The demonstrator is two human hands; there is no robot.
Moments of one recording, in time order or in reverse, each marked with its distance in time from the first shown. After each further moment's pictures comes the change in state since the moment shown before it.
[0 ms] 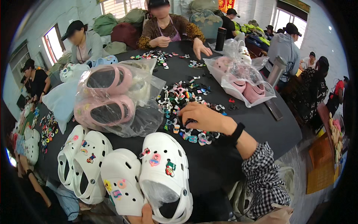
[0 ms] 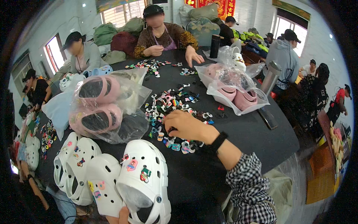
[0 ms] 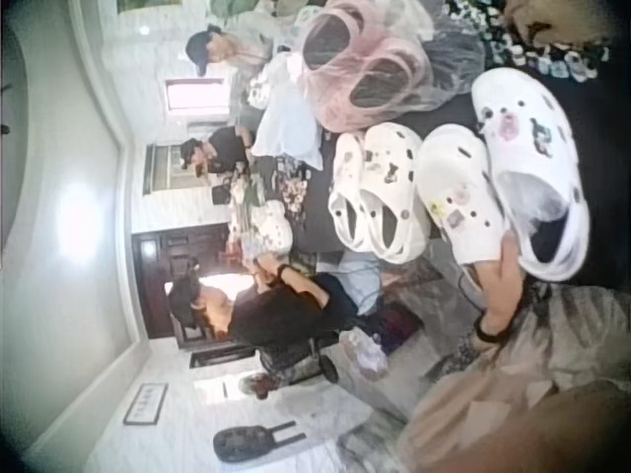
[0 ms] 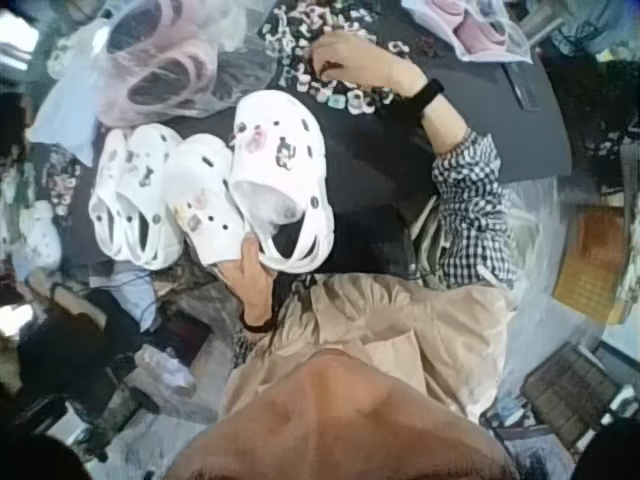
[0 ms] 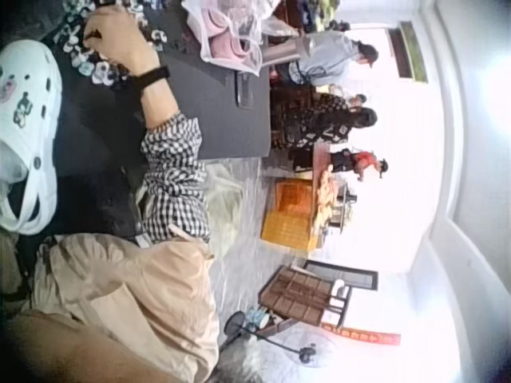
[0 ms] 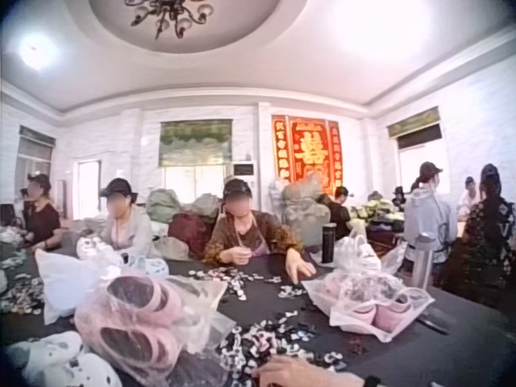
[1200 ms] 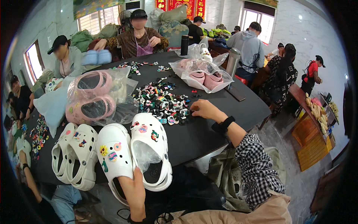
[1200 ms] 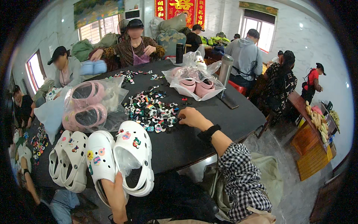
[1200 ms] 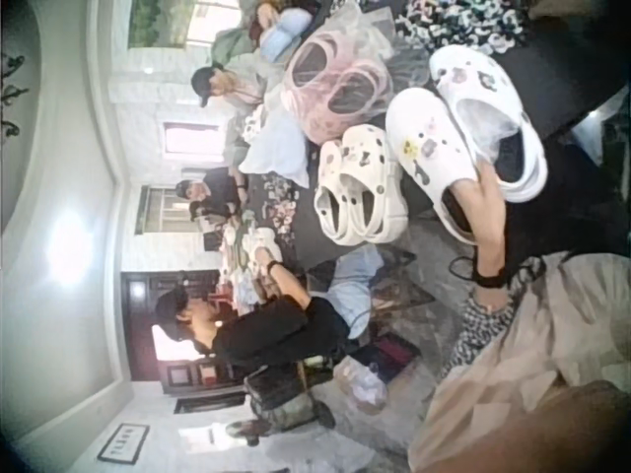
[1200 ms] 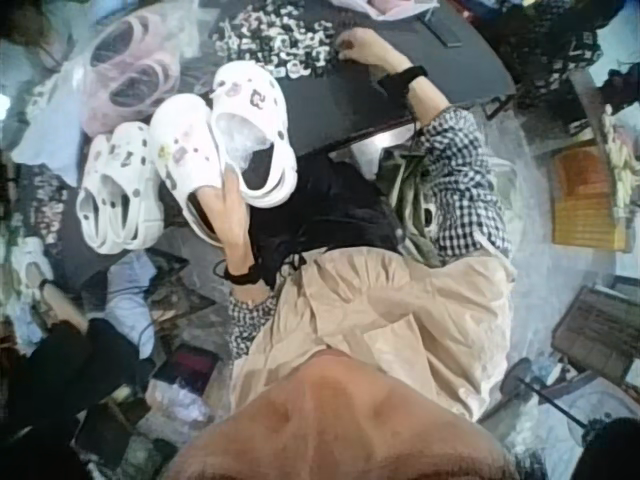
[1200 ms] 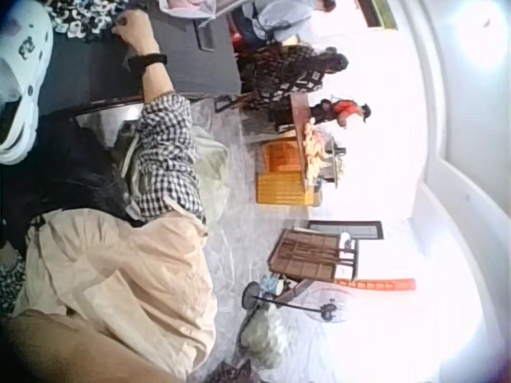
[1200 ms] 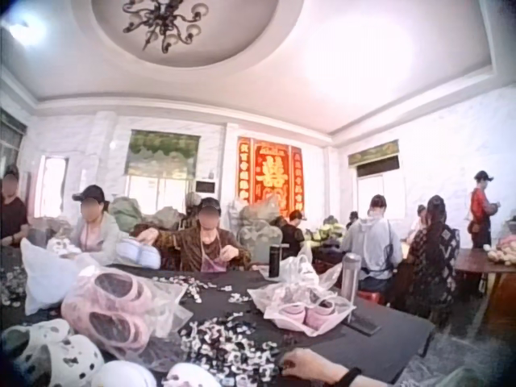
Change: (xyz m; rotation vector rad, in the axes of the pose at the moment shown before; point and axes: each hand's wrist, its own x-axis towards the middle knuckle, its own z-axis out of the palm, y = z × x) left_hand 0.029 -0.007 0.028 -0.132 -0.048 0.295; right_hand -0.130 -0.024 -0.039 -0.011 0.096 0.848
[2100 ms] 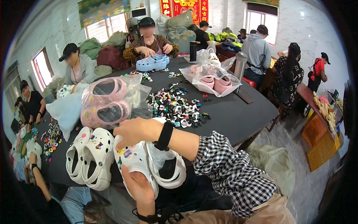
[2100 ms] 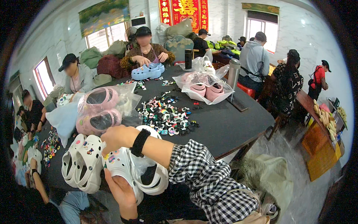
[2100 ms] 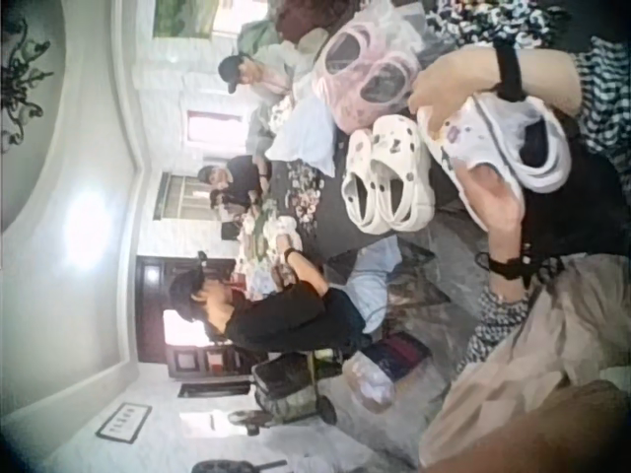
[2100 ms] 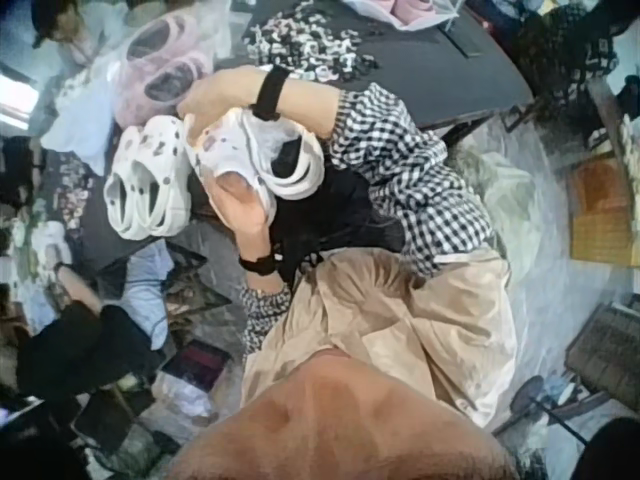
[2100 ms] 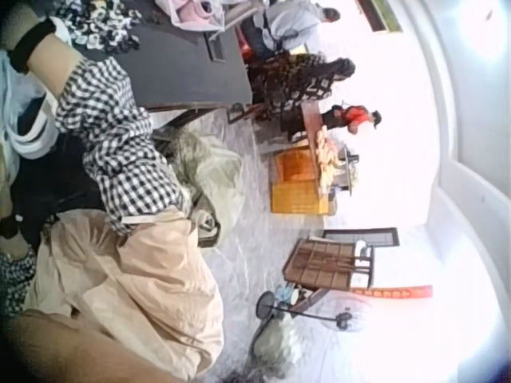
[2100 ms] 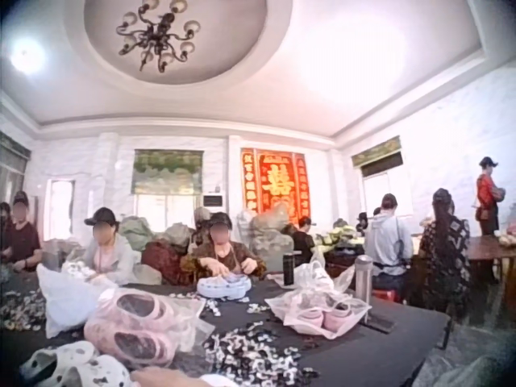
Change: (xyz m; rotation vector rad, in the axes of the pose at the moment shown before) left_hand 0.019 0.004 -0.011 -1.020 0.075 -0.190; right_hand 0.020 -0.297 0.069 -0.169 -0.436 -0.576
